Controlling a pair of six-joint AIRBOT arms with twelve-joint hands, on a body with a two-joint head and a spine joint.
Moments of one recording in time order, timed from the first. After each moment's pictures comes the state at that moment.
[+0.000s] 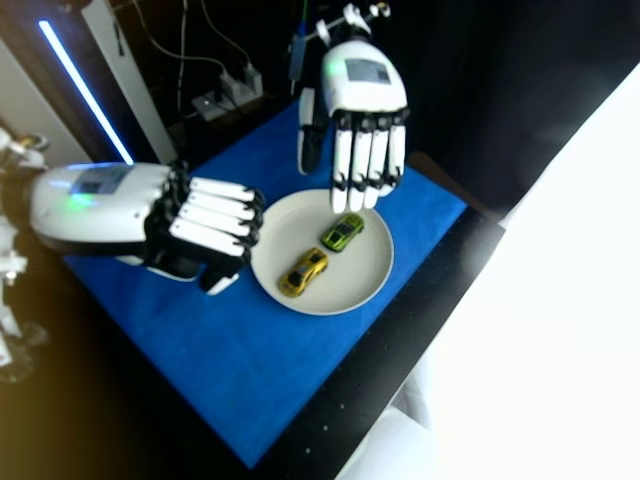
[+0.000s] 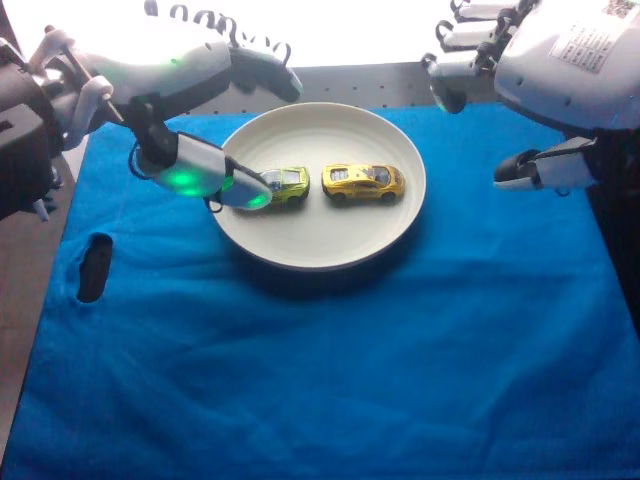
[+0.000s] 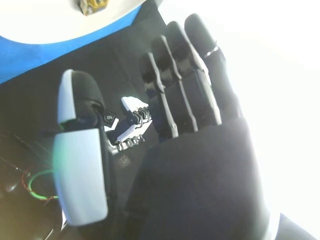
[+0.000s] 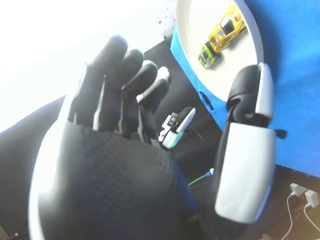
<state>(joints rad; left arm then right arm) 0.50 -1.05 1.20 0.08 -0.38 1.07 -0.54 -0.96 1.08 -0.19 0.51 -1.23</state>
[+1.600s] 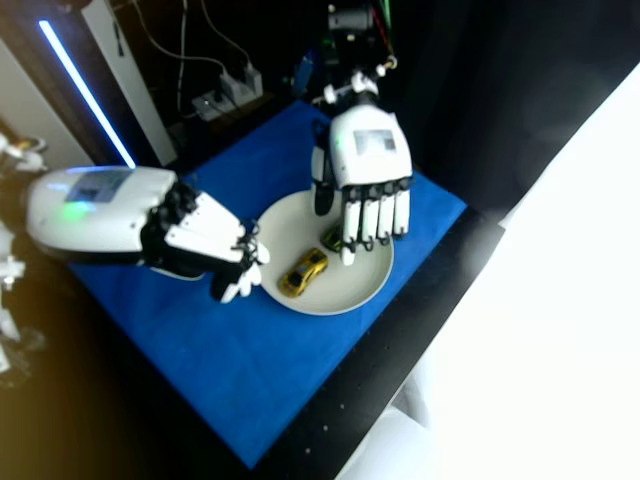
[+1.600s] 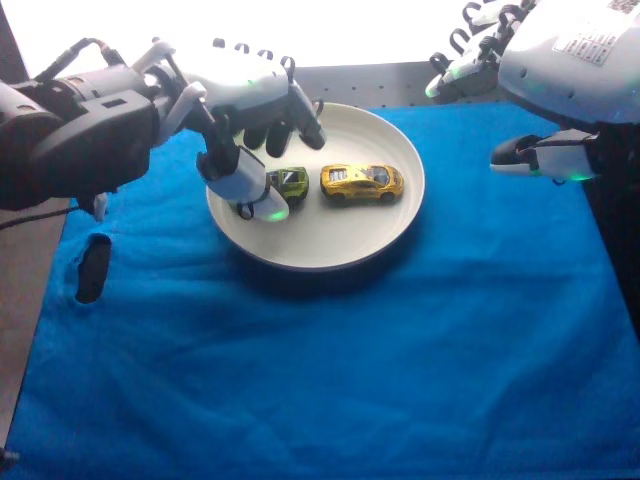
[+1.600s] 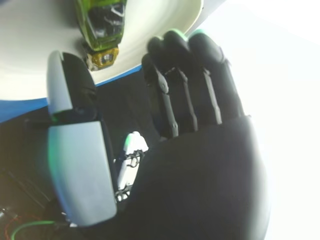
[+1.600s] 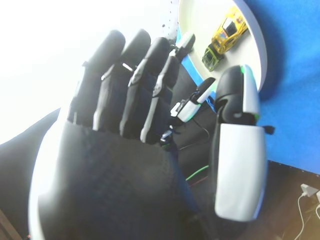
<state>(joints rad) 0.47 -1.26 1.41 -0.07 -0.16 1.21 -0.54 -0.96 1.08 -0.15 0.51 -1.23</state>
